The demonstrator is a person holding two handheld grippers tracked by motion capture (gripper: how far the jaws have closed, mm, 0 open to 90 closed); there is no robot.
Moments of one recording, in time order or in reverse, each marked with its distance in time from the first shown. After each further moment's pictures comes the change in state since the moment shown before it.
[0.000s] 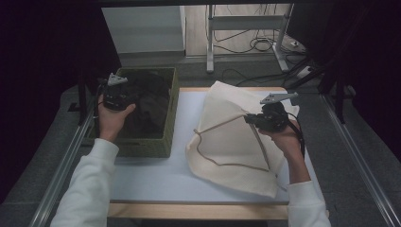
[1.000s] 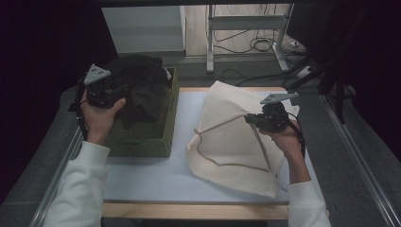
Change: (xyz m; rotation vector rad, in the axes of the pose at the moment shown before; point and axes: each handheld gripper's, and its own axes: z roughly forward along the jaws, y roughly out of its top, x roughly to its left) left arm -0.015 0.027 -0.065 -0.192 -0.039 0.029; right arm 0.000 0.000 -0.001 0.000 -0.005 -0.002
